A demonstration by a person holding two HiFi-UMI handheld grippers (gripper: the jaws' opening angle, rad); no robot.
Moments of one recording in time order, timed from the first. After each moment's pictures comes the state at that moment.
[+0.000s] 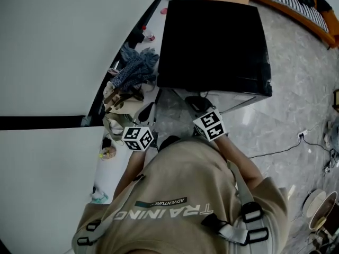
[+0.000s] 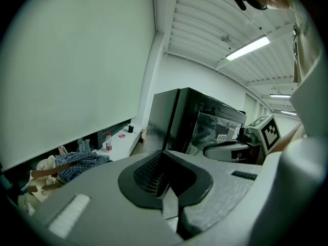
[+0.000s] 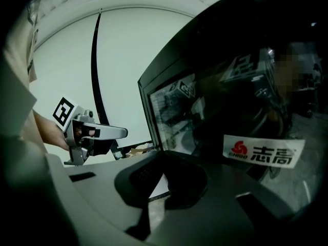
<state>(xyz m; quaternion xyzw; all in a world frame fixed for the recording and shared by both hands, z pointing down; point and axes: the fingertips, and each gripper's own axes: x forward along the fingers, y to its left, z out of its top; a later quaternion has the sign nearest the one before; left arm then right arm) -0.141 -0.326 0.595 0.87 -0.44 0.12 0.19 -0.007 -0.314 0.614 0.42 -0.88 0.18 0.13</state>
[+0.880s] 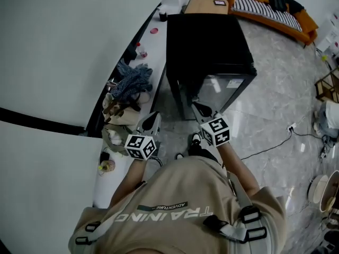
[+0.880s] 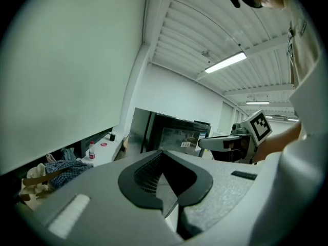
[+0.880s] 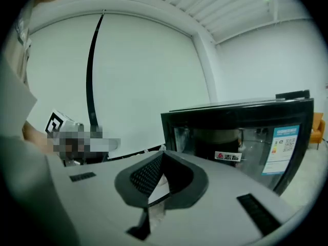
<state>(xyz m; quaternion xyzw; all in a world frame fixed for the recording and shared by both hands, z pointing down) -0.158 -0.246 0.537 0.92 -0.35 0.07 0.17 -0.010 -0.233 0.531 0.53 -0.83 0.16 0.11</state>
